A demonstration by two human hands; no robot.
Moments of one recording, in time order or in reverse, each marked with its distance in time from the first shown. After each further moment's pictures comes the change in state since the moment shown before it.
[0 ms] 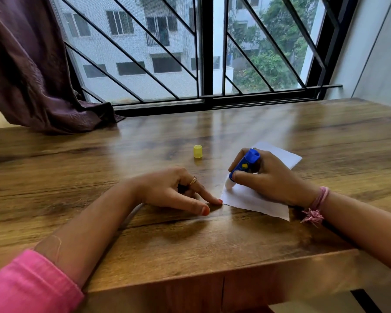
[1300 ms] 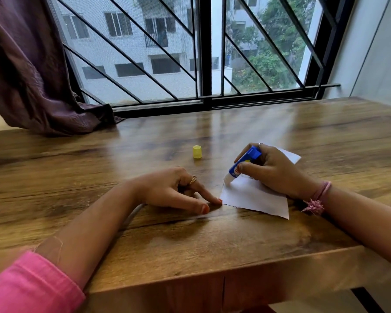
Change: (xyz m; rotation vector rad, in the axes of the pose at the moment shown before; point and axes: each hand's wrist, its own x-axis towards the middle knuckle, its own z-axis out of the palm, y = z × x) left_hand 0.000 0.000 0.000 0.027 -0.003 0.015; right_hand 0.006 0.013 -0.008 0.136 0.024 0.106
